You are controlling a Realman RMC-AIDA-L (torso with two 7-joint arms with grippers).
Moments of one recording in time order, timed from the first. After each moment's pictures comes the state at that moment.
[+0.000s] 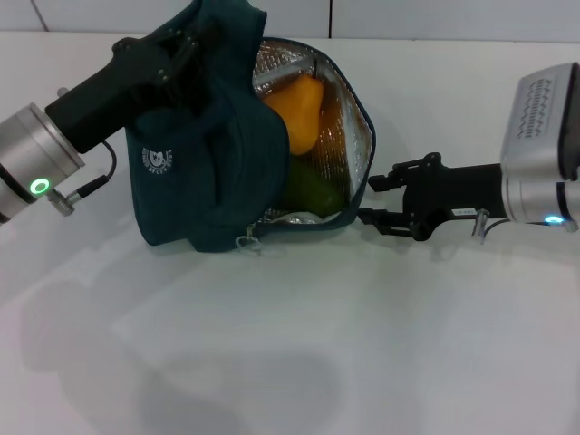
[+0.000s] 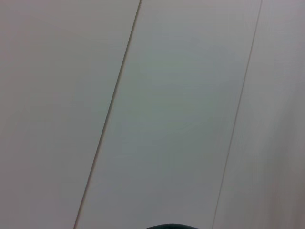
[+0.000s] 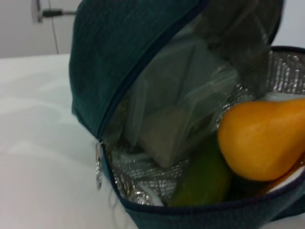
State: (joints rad) left arm -0.47 -2.08 0.80 0.44 1.29 1.48 -1.13; right arm 0.75 2.03 -1.40 -0.47 -1.60 -1.02 1.22
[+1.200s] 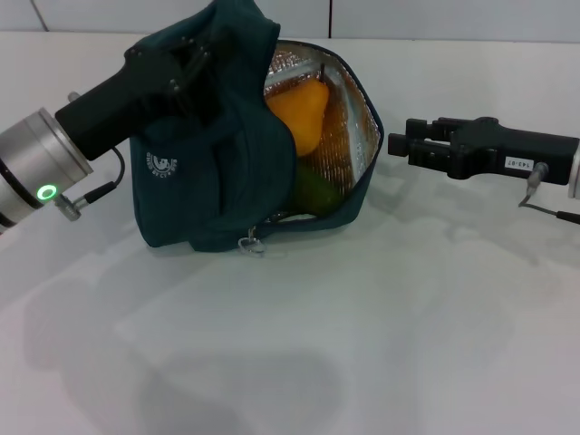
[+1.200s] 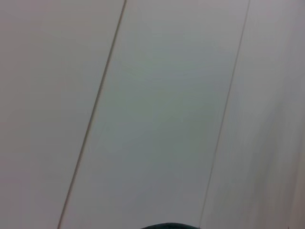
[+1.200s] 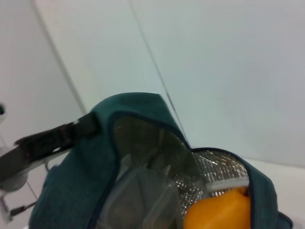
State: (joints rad) left arm -0.47 -2.09 0.82 0.44 1.30 1.50 -1.13; right arm 0.60 2.00 -1.25 -0.55 -1.40 -1.21 1.54
